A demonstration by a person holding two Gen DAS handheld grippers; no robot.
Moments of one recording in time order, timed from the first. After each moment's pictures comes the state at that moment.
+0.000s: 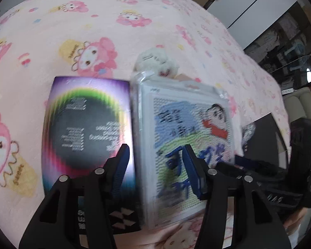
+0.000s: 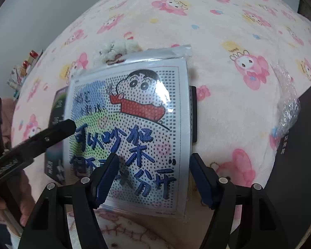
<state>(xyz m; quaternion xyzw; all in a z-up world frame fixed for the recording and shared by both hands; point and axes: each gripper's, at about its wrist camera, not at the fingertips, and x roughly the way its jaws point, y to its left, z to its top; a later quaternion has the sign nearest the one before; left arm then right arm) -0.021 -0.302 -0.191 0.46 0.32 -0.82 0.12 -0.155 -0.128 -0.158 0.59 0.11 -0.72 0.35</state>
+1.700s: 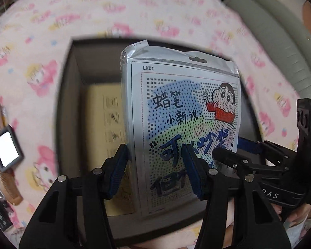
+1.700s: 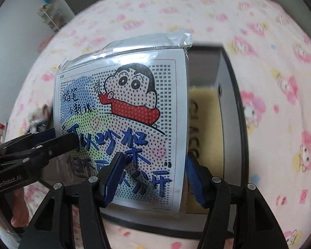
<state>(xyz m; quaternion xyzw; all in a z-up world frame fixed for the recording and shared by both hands) -0.203 0.069 -0.136 0.59 0.12 -0.80 -0.10 -0.183 0.209 -0.101 0.59 -0.03 -0.80 0.15</state>
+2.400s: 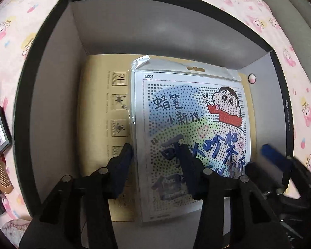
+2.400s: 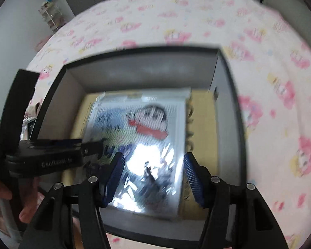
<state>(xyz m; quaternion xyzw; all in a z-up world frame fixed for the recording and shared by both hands) -0.226 0.098 -0.167 0.65 0.14 -0.74 -0.04 -0.221 0.223 -0.128 0.57 -0.02 -0.81 0.15</state>
